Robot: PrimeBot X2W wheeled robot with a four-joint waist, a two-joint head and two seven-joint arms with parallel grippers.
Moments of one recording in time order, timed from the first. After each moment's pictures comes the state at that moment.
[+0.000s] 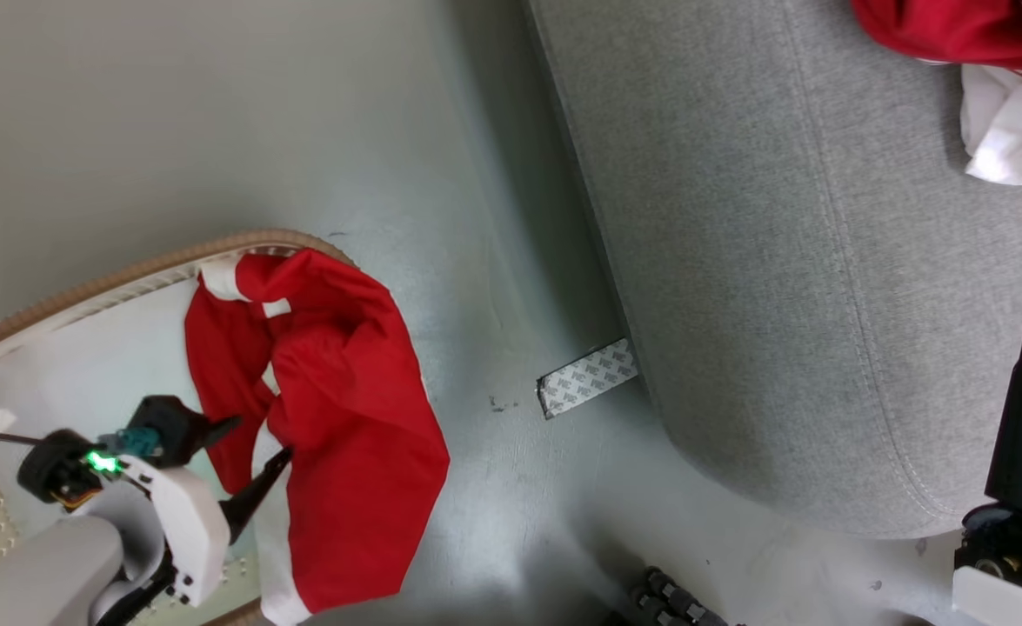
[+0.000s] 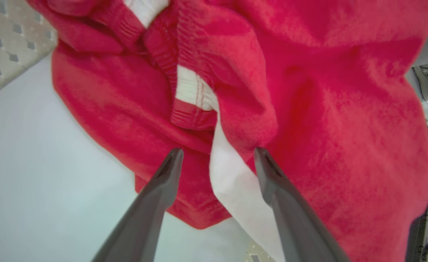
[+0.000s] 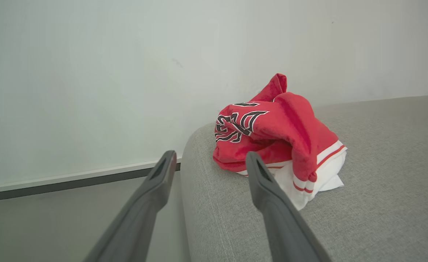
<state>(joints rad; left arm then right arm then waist) -0.72 0.74 -1.16 0.53 -0.81 -0.13 -0.15 -0.07 -0.05 0.00 -0.44 0.48 0.13 -0.26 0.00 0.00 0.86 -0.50</state>
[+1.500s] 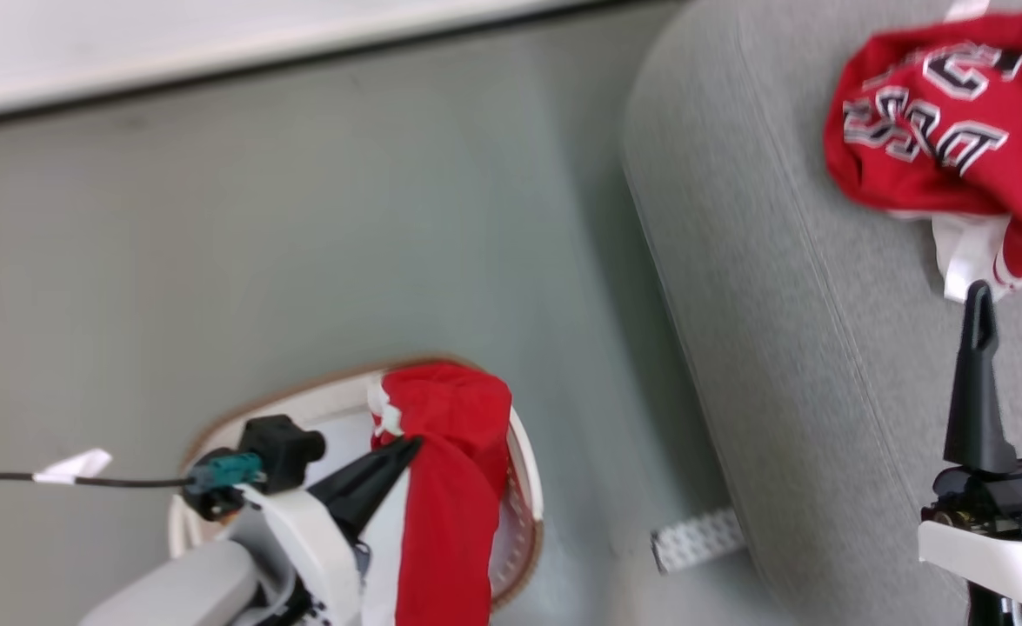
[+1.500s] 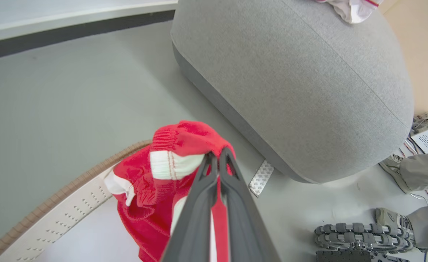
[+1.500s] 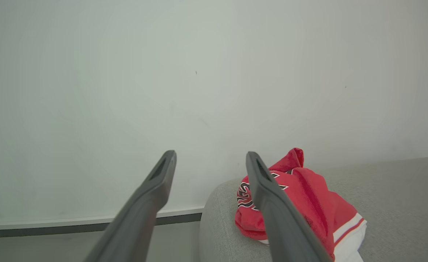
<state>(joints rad) -0.65 0.60 -1.11 0.36 -0.89 -0.13 -0.26 -0.15 -0.05 -0.04 -0.23 0.29 0.13 -0.26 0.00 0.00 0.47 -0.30</state>
